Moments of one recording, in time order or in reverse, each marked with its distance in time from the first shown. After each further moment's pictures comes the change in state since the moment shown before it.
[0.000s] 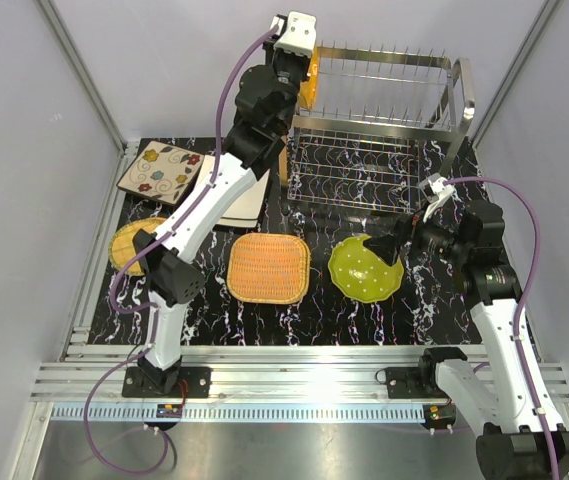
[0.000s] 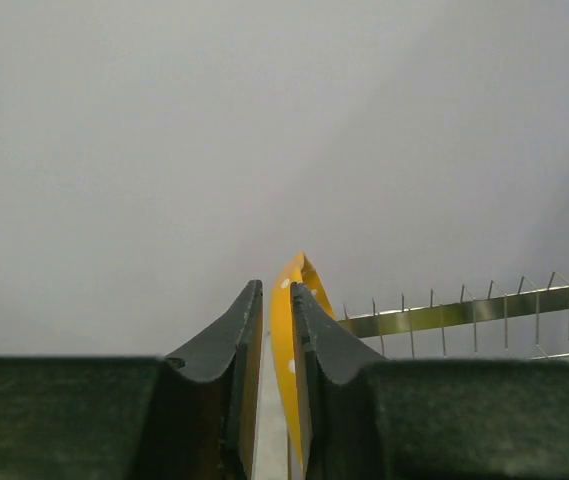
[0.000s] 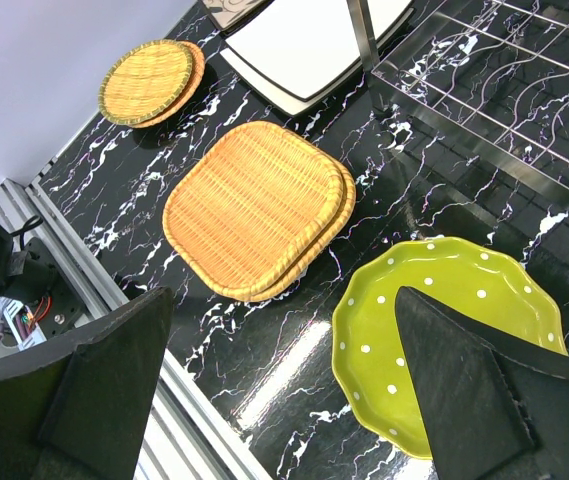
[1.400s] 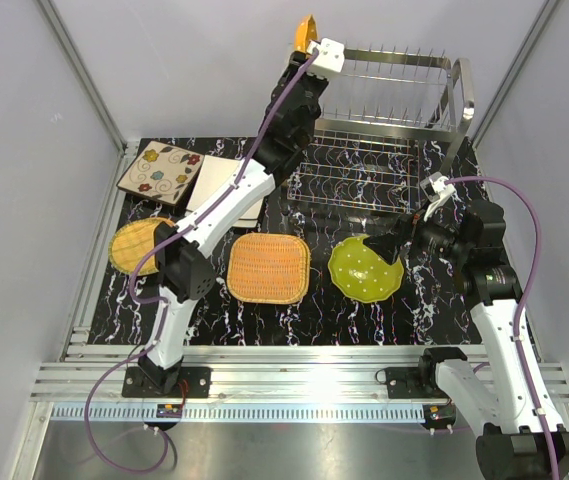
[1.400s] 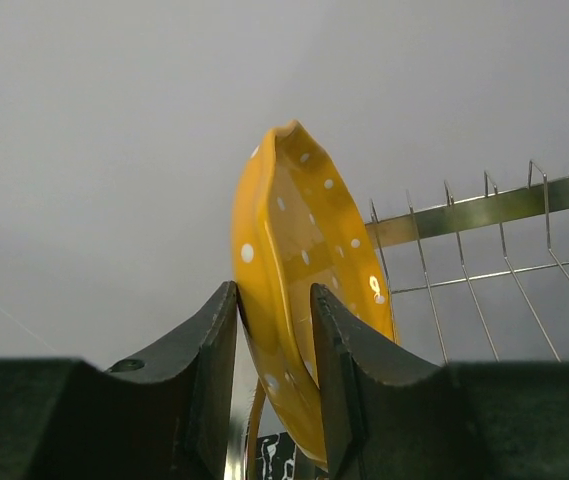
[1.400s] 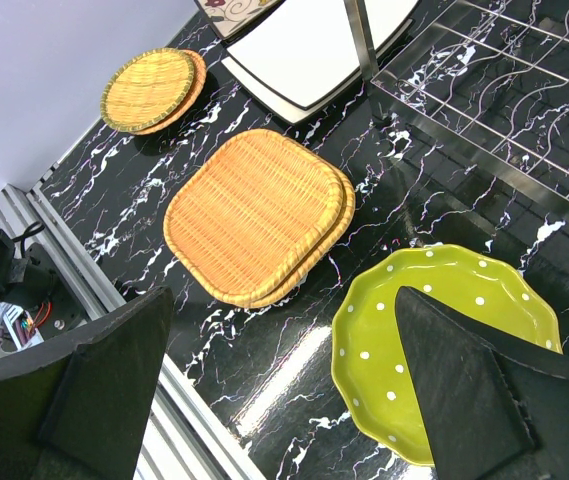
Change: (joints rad) left arm -0.028 0.082 -0.057 -0.004 -0.155 0.148; right arm 0.000 -0.002 0.000 0.020 0.001 0.011
